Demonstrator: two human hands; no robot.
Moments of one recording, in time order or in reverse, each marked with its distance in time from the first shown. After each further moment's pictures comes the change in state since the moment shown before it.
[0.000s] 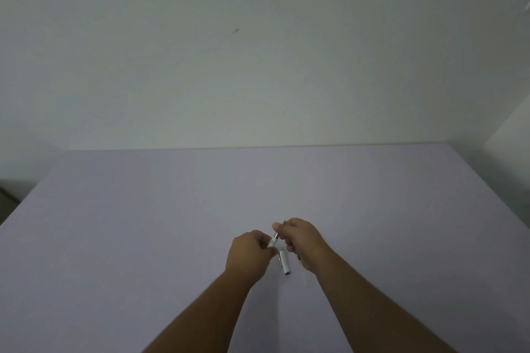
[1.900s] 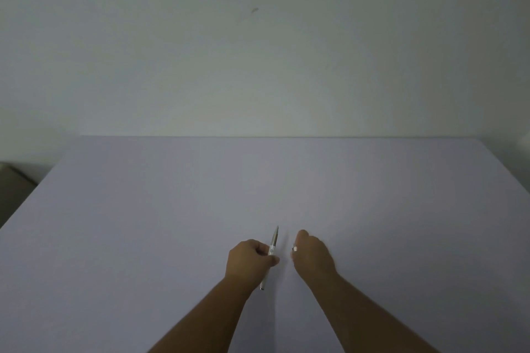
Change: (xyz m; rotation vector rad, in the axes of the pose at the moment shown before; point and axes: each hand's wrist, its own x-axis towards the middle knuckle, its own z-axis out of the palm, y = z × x) left_hand 0.000 -0.038 -0.001 -0.218 -0.052 -0.261; right_hand 0.030 0.059 0.024 -1.050 0.246 -0.127
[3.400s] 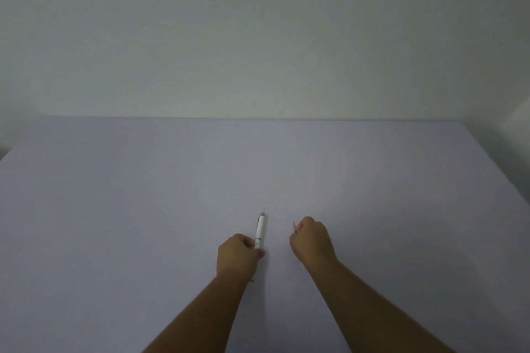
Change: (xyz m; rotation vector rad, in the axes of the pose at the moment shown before) left_hand 0.020 -0.020 0.035 0.082 0.073 -0.086; right_hand -0.002 0.020 -0.021 0.222 -0.002 0.225
